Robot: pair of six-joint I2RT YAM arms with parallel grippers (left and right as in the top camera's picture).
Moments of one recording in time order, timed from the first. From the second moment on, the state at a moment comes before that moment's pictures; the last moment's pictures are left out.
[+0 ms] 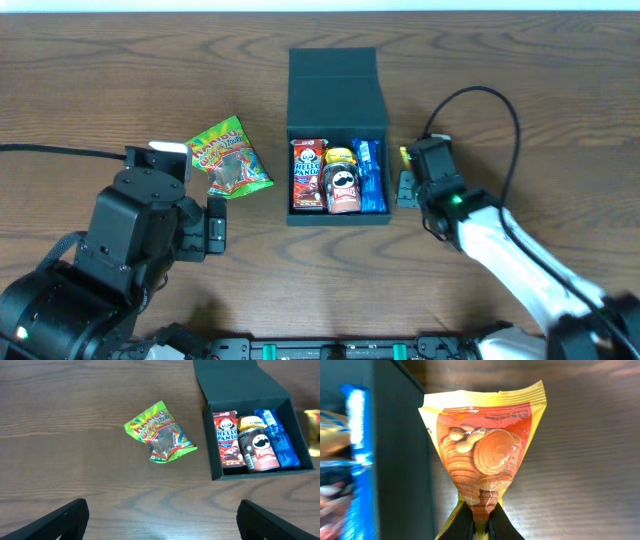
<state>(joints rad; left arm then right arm) -0.50 0.97 1.52 -1.42 -0.29 -0.28 0.38 1.38 0.73 -0.37 0.19 0.46</state>
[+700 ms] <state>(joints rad) -0.50 0.97 1.52 -1.42 -0.29 -0.28 0.41 1.17 0.73 -0.35 -0.11 0.52</state>
